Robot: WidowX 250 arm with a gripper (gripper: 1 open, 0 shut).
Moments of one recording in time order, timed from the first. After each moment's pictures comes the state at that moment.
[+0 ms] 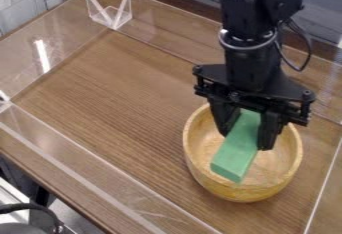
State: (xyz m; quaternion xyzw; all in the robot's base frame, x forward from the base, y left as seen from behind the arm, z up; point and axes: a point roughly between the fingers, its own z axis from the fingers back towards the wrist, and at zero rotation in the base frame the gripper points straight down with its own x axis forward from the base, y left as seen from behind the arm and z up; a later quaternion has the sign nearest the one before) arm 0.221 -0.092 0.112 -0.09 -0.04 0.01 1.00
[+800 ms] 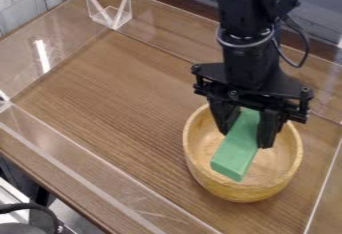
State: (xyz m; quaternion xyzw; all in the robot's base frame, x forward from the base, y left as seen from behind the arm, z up) arm 0.223 -0.091 0.113 -0.09 -0.04 0.02 0.99
